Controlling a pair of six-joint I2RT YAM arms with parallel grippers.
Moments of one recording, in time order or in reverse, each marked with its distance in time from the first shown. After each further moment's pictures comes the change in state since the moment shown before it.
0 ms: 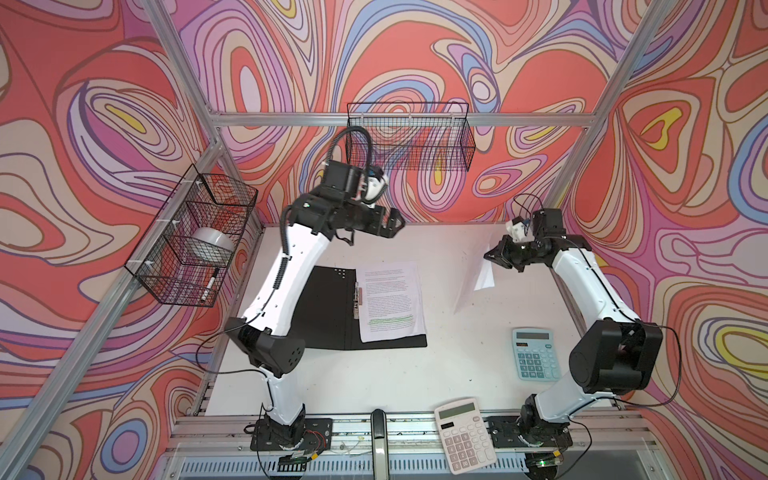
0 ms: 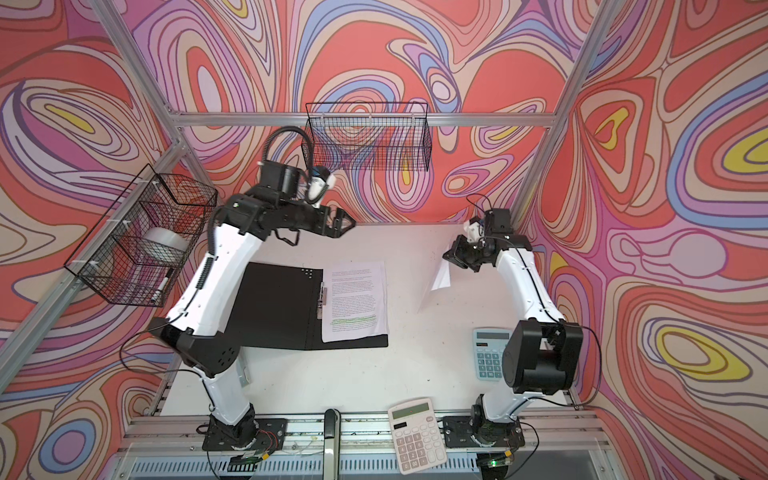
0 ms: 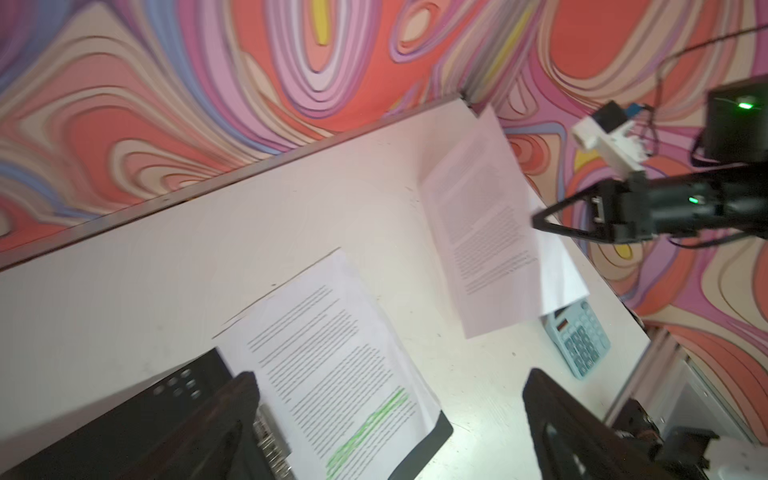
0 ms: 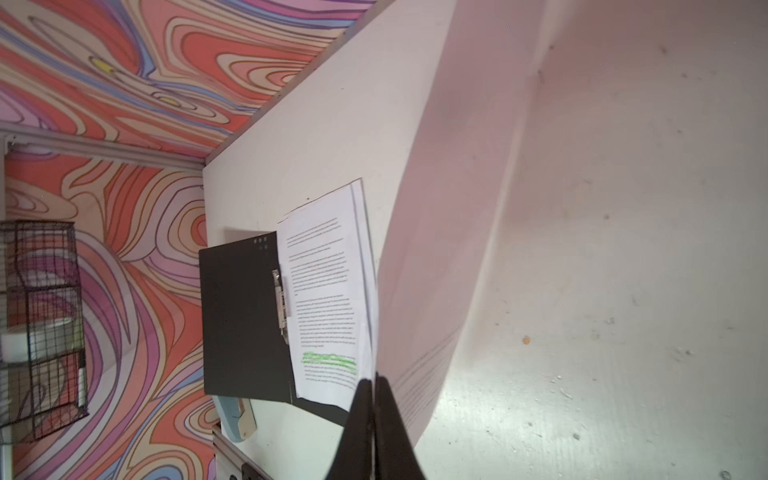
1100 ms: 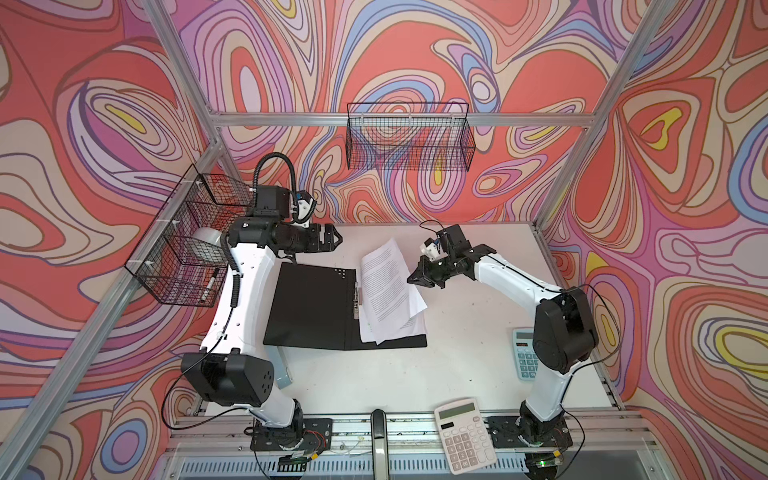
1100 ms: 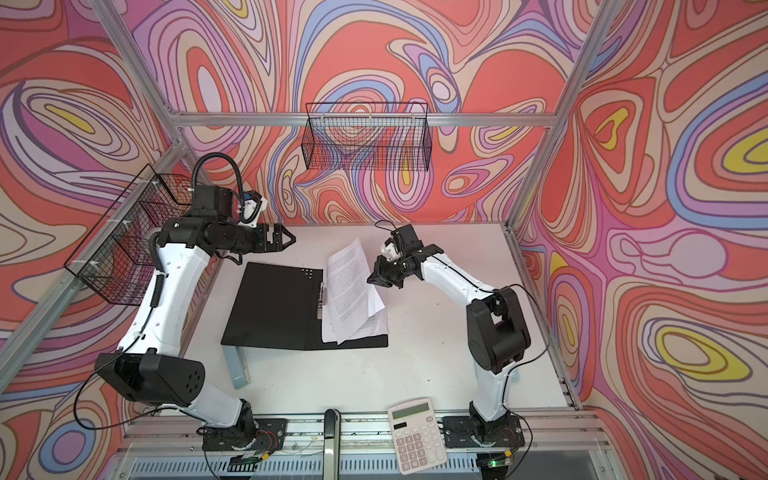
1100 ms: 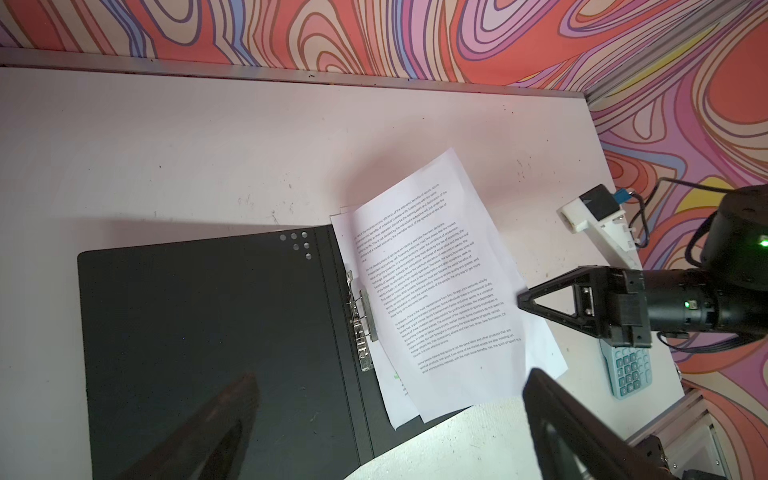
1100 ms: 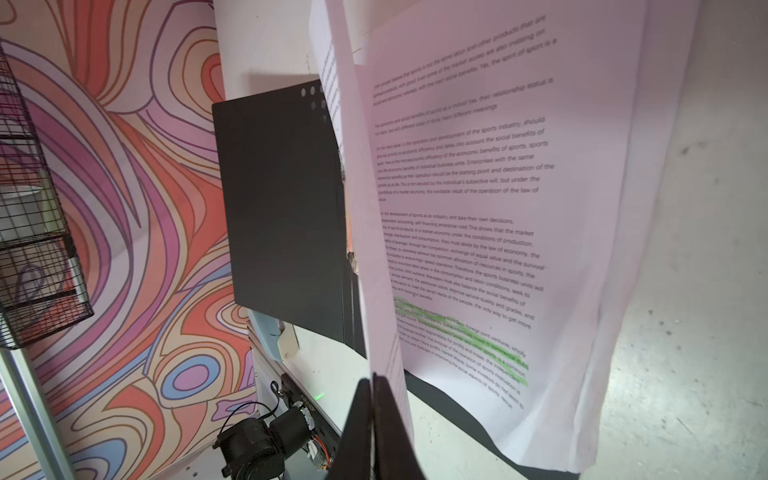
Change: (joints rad) left arm 0.335 -0.234 -0.428 0.011 0.100 0.012; right arm 0.480 0.224 -0.075 0.292 0.007 0.305
